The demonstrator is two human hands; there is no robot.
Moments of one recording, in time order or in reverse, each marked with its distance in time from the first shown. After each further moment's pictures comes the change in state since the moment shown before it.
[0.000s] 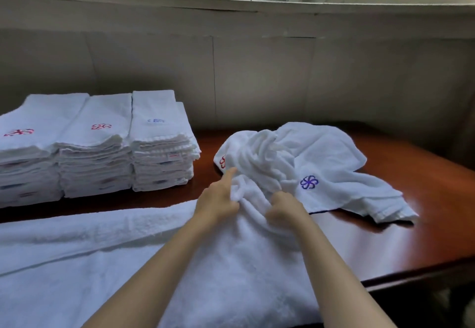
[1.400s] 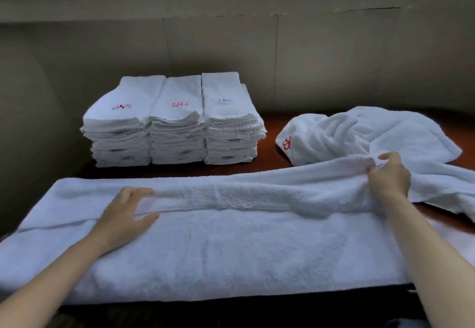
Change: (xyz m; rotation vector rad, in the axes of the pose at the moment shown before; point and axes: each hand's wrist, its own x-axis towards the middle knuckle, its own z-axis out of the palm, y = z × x) left_hand -0.173 -0.205 -0.163 0.274 0.048 -0.366; right_hand 0.042 0.040 -0.009 0.502 0.591 0.216
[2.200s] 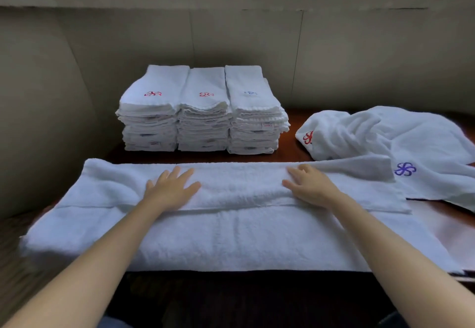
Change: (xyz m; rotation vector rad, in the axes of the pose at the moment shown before) left_hand 0.030 0.013 0.010 0.257 -0.308 -0.172; right_hand -0.107 -0.073 0.090 -0.601 -0.704 -0.672
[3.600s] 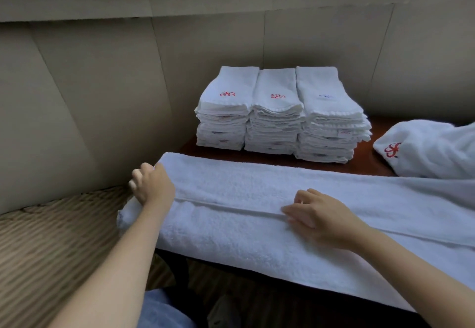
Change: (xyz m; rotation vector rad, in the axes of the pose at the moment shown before) left_hand -0.048 -0.119 -0.026 -0.056 0.575 -0.644; right_hand -0.037 -0.126 0.012 -0.057 0.157 -0.721
